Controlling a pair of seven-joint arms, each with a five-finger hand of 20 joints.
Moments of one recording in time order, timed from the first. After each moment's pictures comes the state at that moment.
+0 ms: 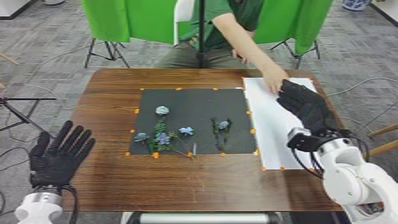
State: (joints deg) left arm 131.8 -52.5 -98.9 -115.1 -2.3 4.0 21.1; right arm -105.5 -47.3 84.4 -110.7 -44.7 11.3 -5.9
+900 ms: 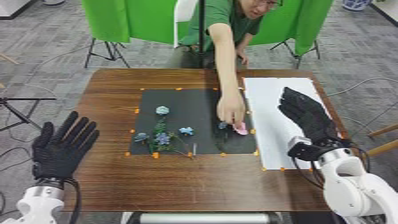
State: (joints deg) left arm 130.6 -51.6 -98.9 -116.7 1.4 3.1 20.2; right arm -109.9 -48.0 85.4 -112.4 -45.0 12.2 -7.0
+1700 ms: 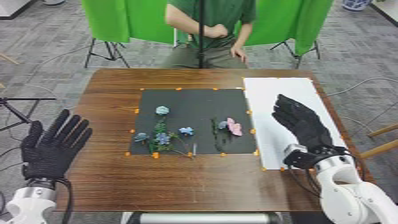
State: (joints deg) left arm 132.7 -51.2 -101.8 -117.1 0.8 1.5 20.8; right arm -113.3 -52.6 87.5 -114.0 -46.9 8.8 -4.6
